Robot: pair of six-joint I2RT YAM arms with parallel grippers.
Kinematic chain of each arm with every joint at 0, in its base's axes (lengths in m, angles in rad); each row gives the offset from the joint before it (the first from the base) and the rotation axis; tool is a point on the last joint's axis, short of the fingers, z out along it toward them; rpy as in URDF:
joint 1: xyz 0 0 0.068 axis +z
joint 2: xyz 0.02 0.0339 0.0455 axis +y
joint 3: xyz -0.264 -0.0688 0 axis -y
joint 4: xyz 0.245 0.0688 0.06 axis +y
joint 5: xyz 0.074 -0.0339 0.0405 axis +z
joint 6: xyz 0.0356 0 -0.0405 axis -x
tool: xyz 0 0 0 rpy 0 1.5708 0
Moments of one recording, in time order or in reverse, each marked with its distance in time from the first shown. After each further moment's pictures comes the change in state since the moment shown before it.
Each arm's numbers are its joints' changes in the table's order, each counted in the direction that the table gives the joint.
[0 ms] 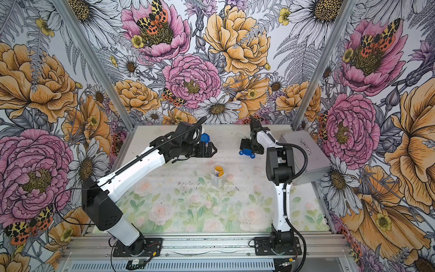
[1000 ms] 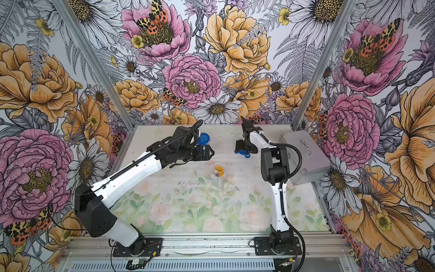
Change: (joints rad) left arm -0.012 -0.079 -0.114 -0.047 0.061 0.060; right arm 0.081 0.033 0.050 0.041 -0.074 0.033
